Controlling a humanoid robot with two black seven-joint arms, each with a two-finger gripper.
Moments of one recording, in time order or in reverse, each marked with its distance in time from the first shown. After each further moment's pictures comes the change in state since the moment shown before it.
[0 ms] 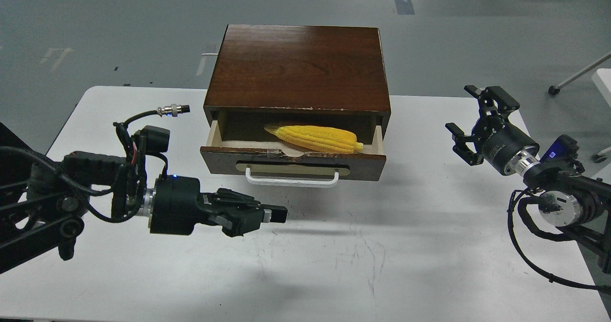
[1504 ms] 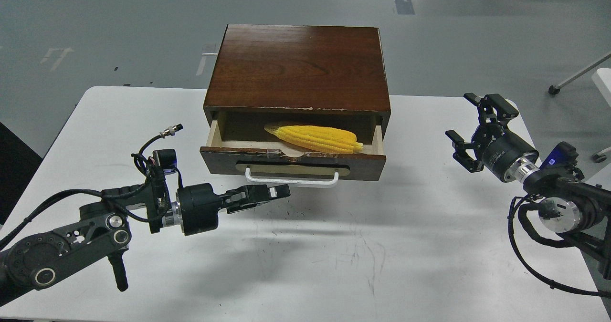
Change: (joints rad) left arm 0.164 -0.240 -0.042 0.351 -0.274 0.134 0.000; right arm -0.018 0.000 -0.001 0.001 -0.001 0.000 0.000
